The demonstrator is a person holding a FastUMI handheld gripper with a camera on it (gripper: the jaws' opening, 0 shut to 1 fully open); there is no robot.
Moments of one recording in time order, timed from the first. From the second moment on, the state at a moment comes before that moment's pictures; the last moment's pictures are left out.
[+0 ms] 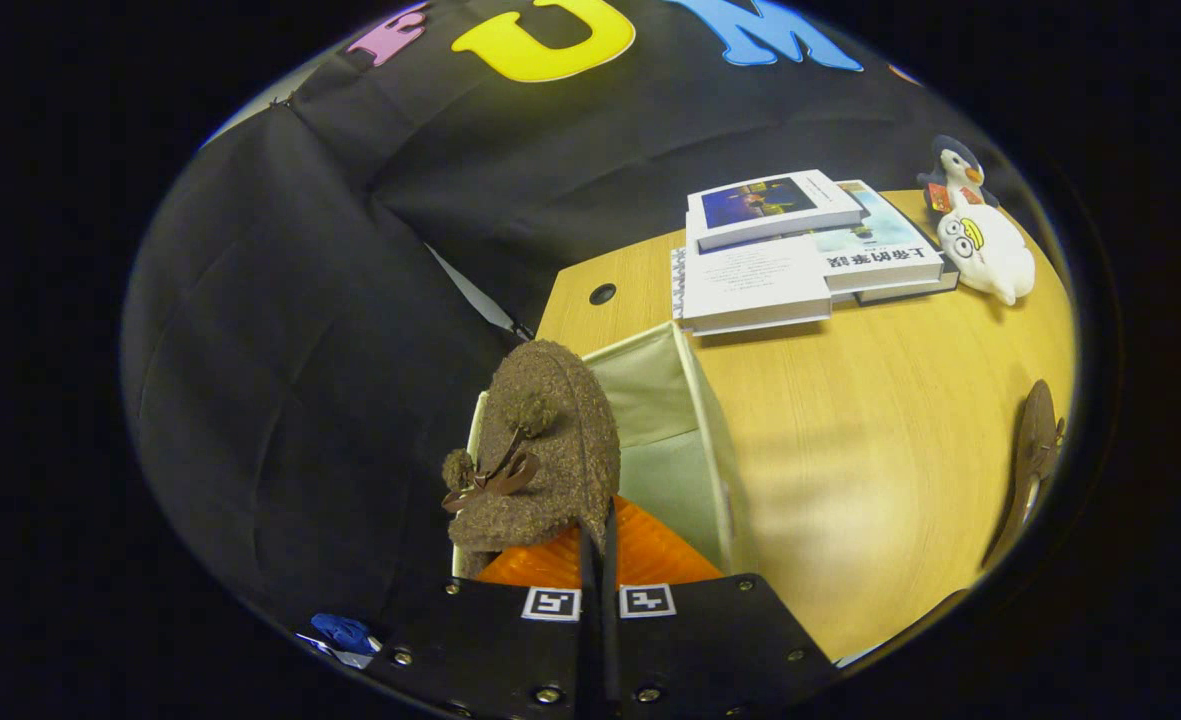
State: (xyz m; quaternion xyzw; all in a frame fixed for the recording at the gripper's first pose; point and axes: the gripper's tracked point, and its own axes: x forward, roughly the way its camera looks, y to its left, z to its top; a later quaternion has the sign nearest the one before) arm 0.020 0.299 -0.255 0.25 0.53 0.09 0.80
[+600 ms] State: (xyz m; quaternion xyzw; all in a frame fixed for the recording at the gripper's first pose) arm -0.001 0.364 -0.309 0.19 0.58 0.12 0.78
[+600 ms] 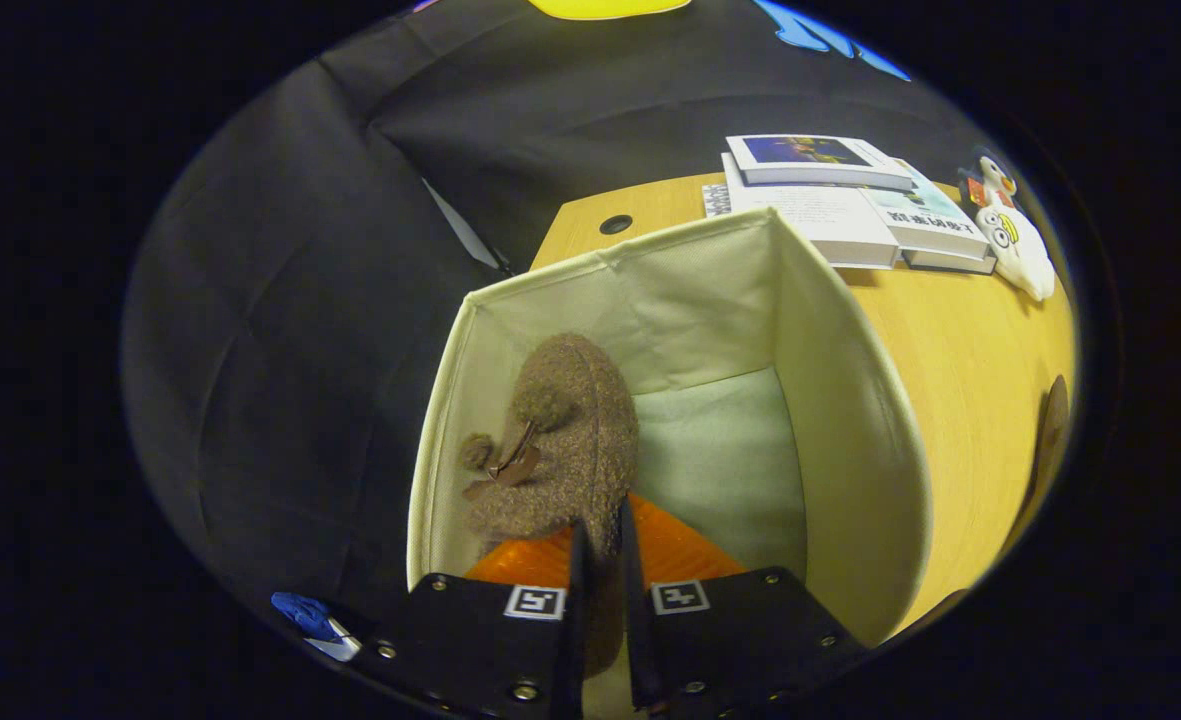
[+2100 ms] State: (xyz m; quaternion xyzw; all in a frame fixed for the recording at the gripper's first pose) arm -0.040 0.002 -0.171 0.08 0.38 0.06 0.92
